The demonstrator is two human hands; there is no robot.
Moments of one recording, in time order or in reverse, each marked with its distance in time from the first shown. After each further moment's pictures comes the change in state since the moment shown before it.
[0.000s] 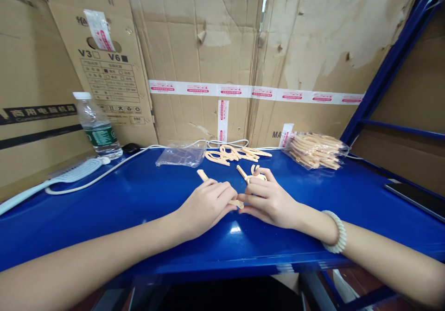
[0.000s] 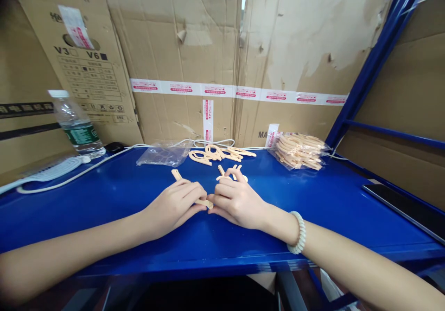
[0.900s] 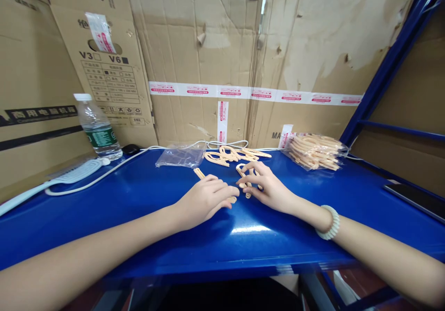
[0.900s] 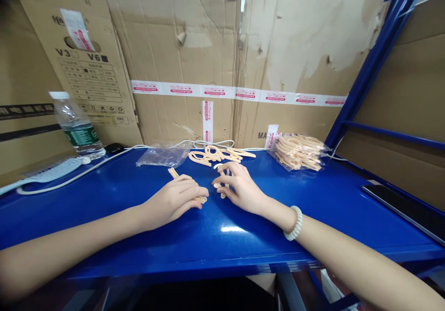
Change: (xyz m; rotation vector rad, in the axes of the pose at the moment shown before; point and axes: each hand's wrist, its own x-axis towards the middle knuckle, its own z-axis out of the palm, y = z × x) left_hand 0.001 -0.021 0.001 -0.167 -0.019 0.082; right_hand -0.007 0.029 0.011 0.234 -0.087 0.409
